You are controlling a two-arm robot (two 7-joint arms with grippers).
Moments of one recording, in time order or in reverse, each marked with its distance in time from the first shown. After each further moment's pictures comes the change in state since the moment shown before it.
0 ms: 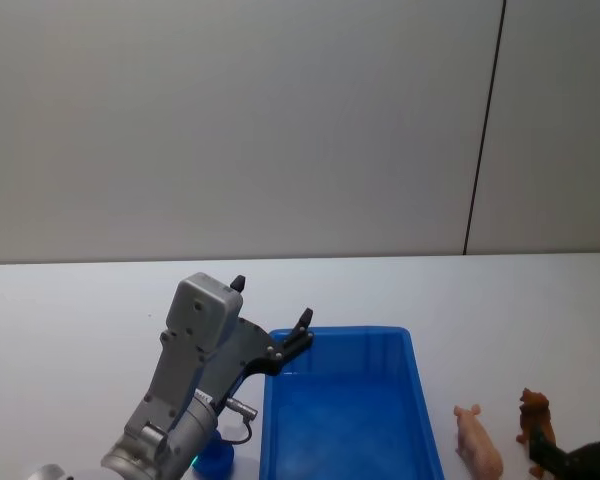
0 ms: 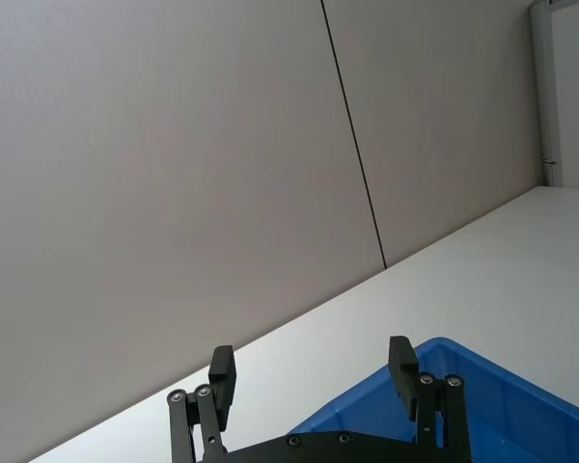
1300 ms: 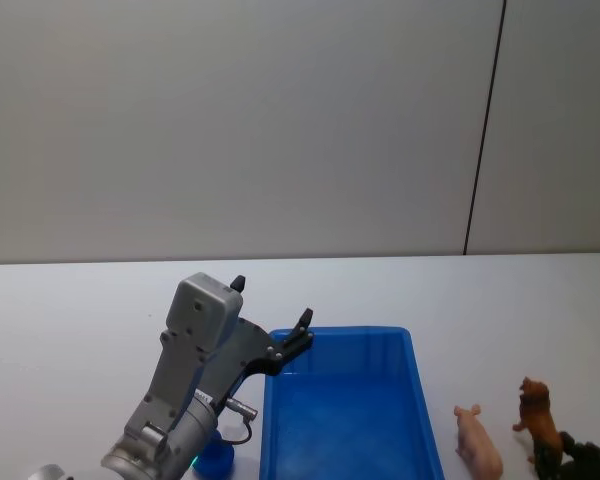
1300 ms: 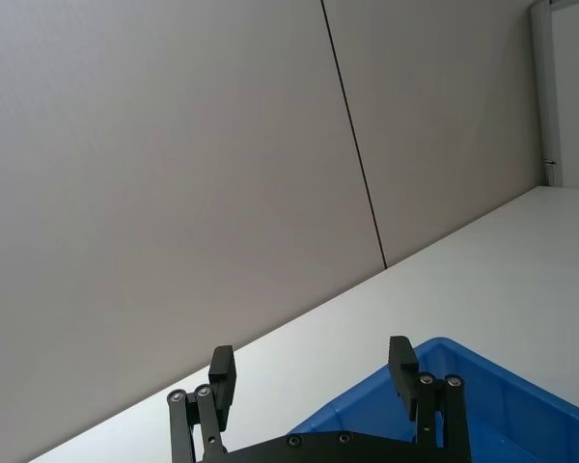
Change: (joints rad) left arm 0.000 0.000 0.000 0.000 0.000 0.000 0.000; right arm 0.022 -0.044 -0.008 0.096 -0.017 -0.041 0.061
